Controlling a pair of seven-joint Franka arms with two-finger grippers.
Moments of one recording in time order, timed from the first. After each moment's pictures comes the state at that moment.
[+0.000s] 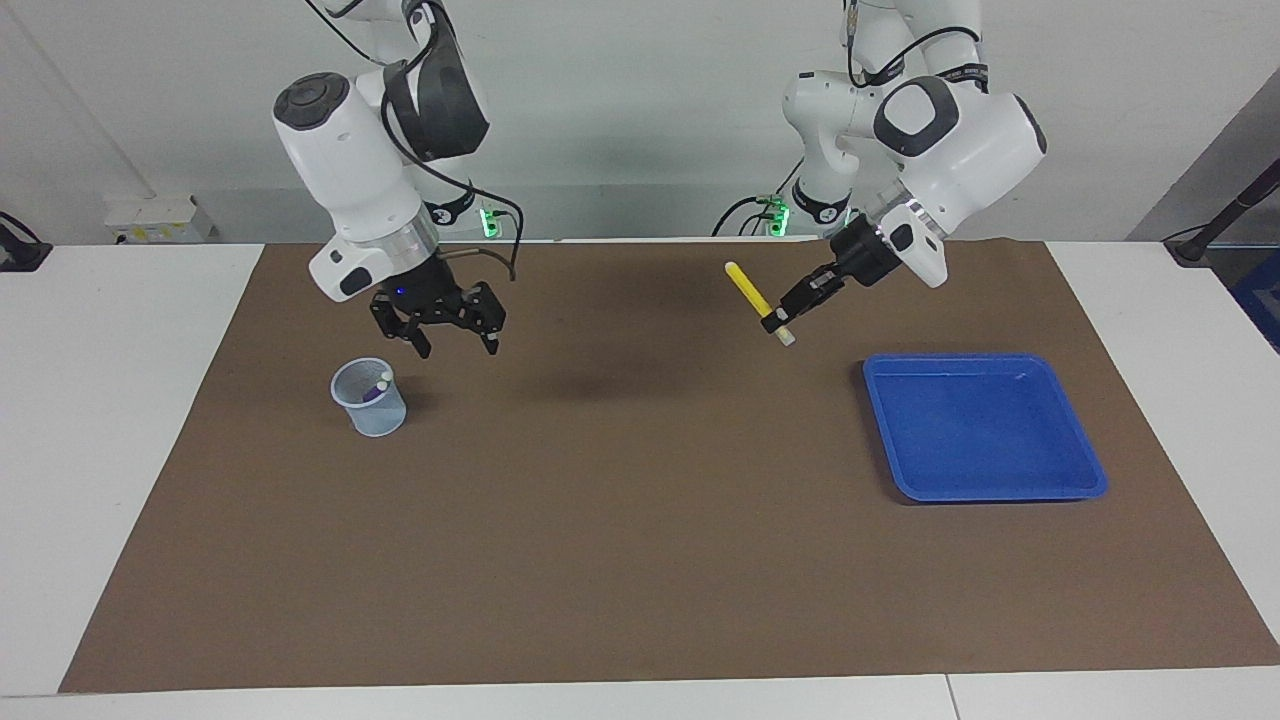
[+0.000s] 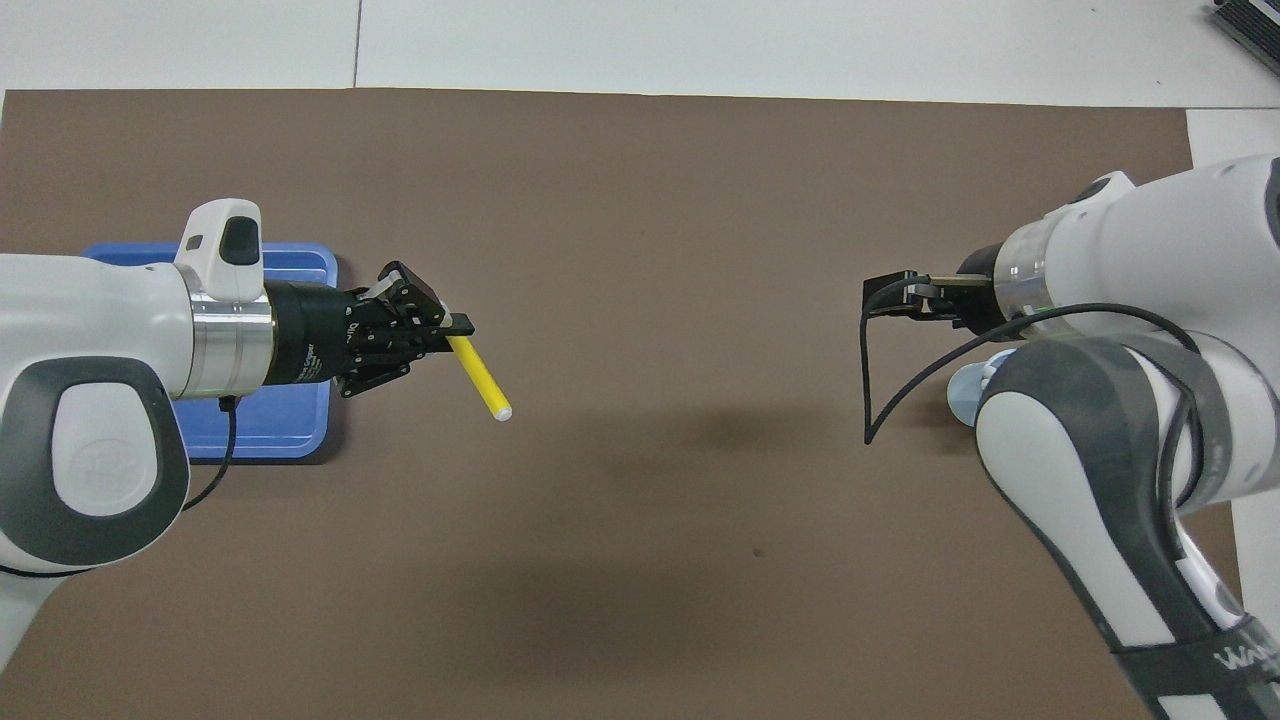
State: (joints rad) left arm -0.28 -0.09 0.01 -2.04 -0.74 2.12 -0.49; right arm 0.12 0.04 0.04 -1.87 0.14 2.02 0.17
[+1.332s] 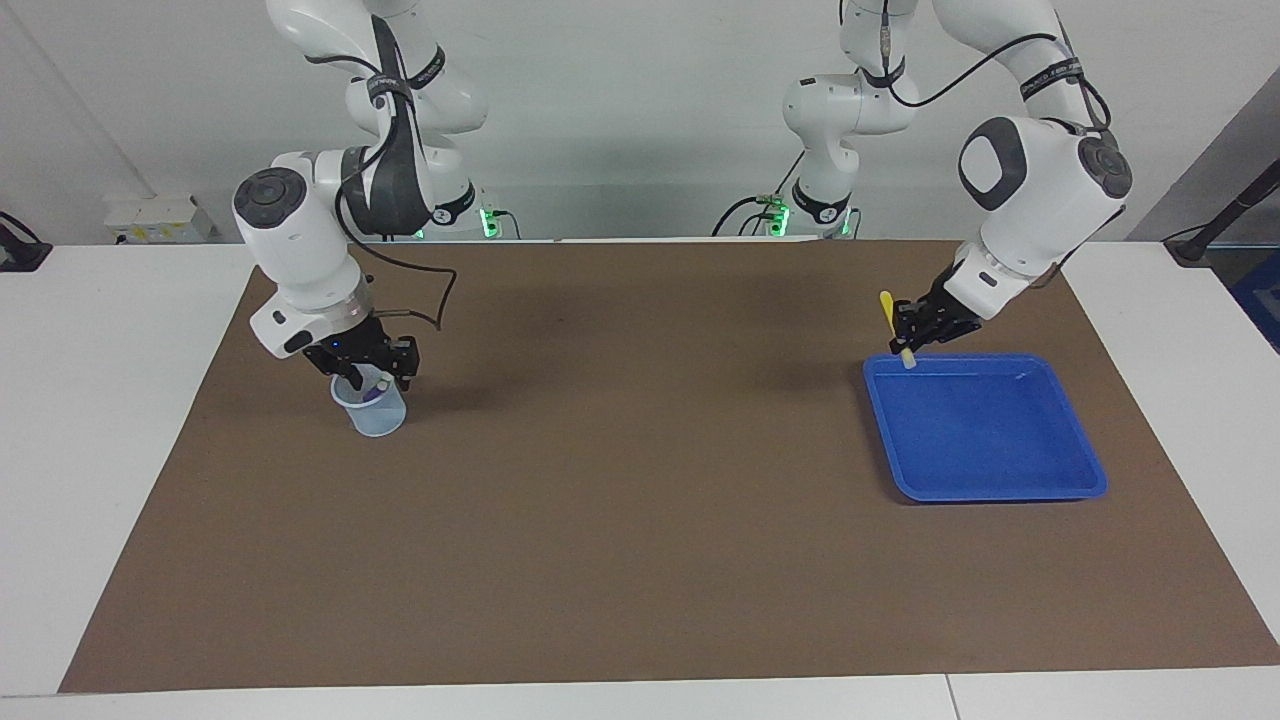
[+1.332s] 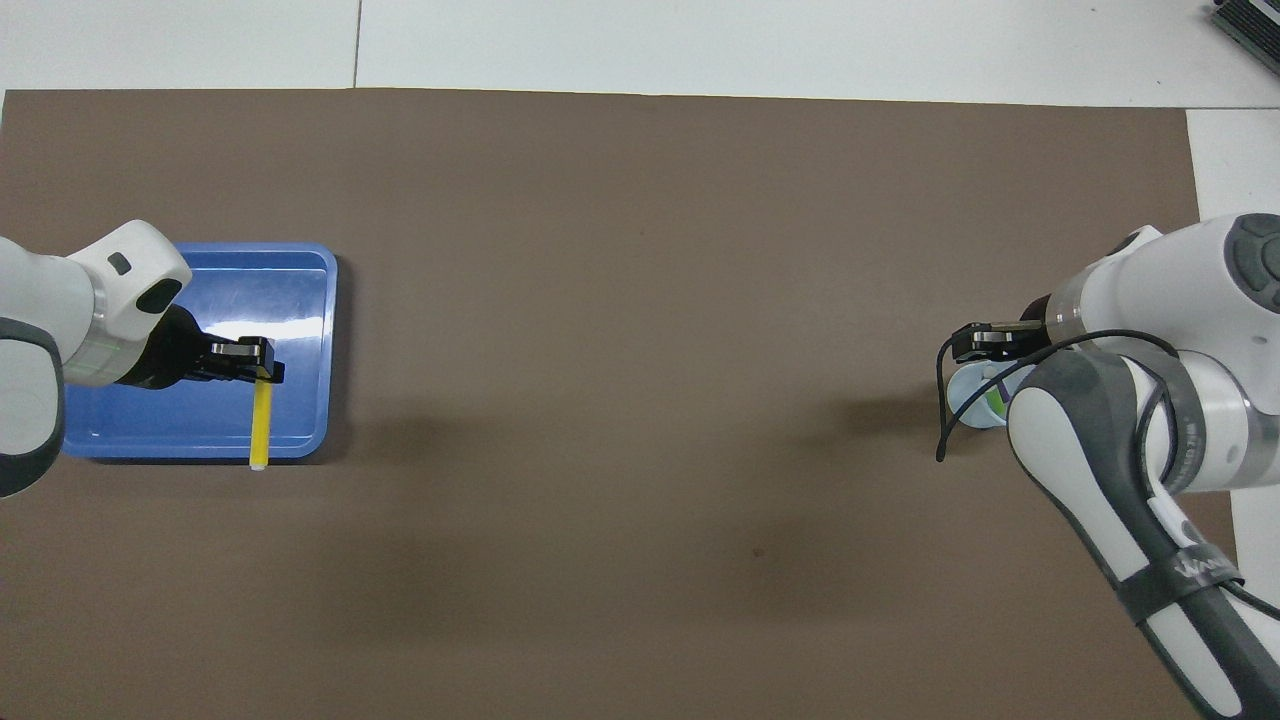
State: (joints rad) left arm -0.04 0.00 0.02 -2.01 -0.24 1.96 0.12; right arm -0.01 0.07 0.04 -2.04 -0.01 2.10 0.09
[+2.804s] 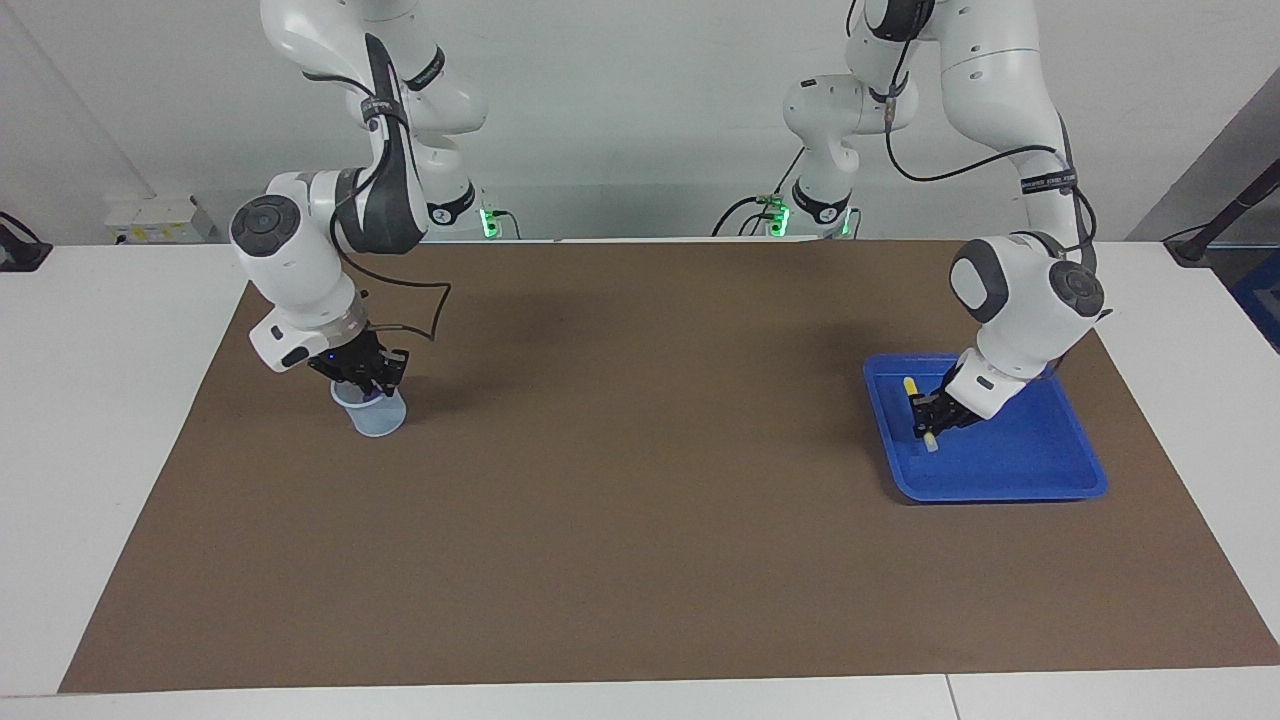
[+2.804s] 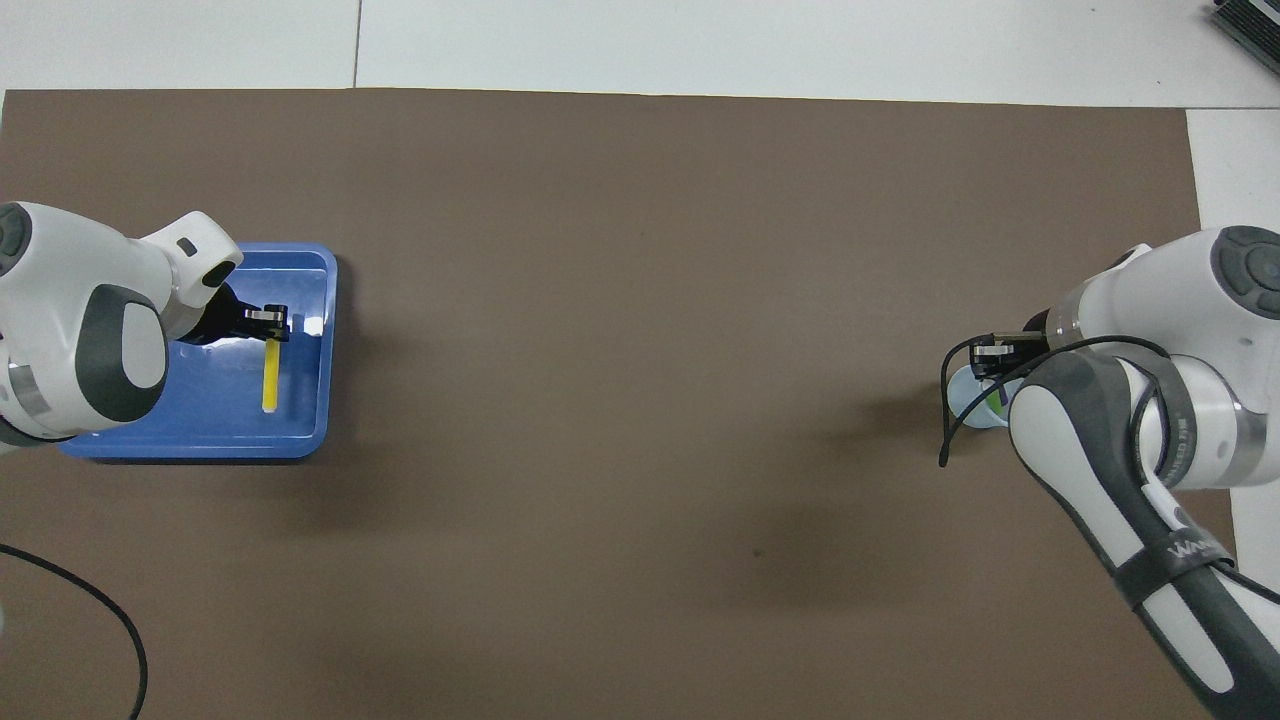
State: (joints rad) left arm 0.00 0.31 0.02 -1.97 -0.16 2.27 0.19; right arm -0.04 0.09 0.04 -2.06 -0.01 2.11 0.09
